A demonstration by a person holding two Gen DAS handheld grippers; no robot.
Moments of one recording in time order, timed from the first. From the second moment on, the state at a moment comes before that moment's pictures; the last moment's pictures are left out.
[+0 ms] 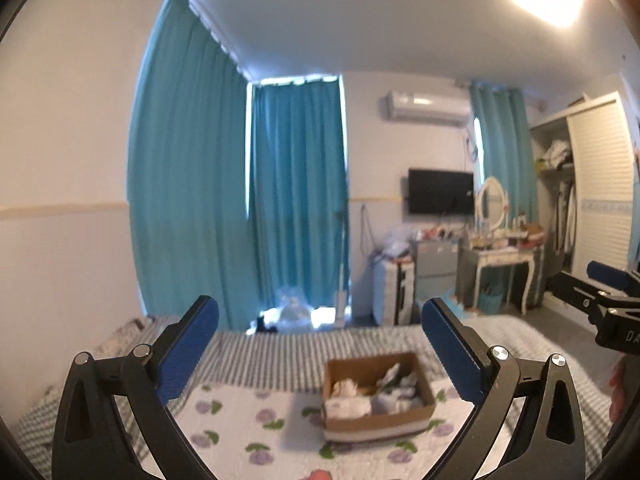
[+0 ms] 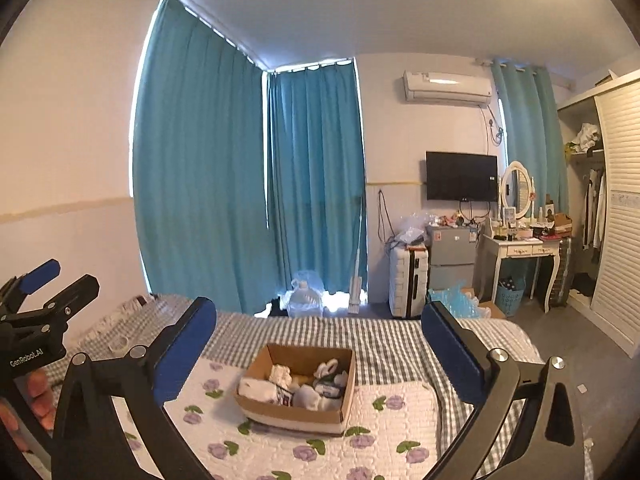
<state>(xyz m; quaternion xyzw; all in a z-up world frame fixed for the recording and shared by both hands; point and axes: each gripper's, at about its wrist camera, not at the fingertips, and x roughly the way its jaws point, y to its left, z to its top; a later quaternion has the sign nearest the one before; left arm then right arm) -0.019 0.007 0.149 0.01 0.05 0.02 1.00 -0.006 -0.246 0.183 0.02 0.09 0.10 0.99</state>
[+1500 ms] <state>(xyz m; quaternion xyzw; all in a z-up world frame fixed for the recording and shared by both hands) 0.058 -0.010 0.008 0.00 0.18 0.01 0.98 0.093 -0.239 0.016 0.02 0.19 0.05 0.98</state>
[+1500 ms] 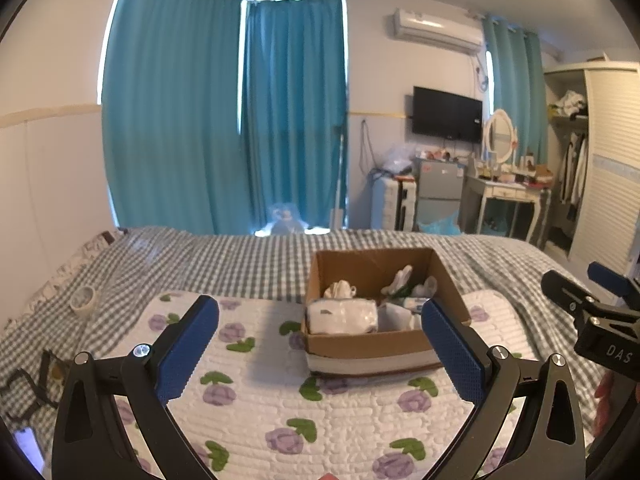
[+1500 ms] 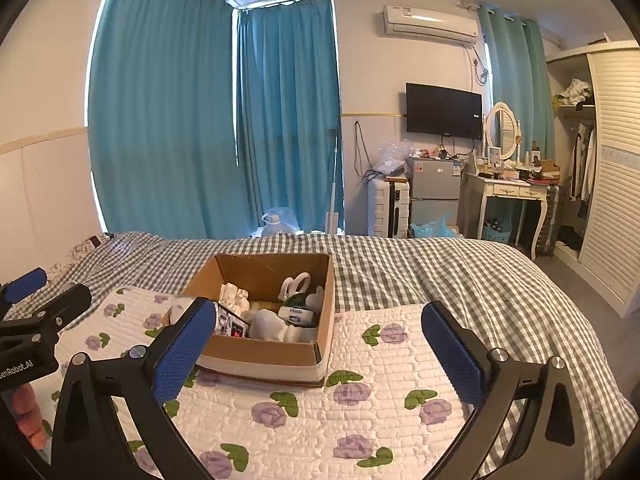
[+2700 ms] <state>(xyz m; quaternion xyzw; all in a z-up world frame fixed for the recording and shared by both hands) 0.058 -0.015 0.006 0.00 0.19 0.00 0.98 0.091 -0.241 0.013 0.03 0.19 0.06 0.98</state>
